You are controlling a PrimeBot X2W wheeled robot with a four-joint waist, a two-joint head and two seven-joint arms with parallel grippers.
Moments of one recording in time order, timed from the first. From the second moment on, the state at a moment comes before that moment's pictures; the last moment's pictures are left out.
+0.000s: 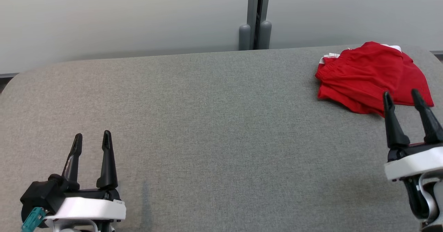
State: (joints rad) left arm -0.03 0.11 -0.01 0.09 -0.37 -0.02 -0.26; right arm -0.29 -0.31 0.09 0.29 0.42 0.13 -0.26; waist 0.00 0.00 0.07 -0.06
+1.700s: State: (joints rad) left arm -0.01 0.05 0.03 0.17 -0.20 -0.10 -0.26; right arm -0.11 -0.13 0.07 0.19 0.30 0.13 -0.26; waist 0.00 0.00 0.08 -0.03
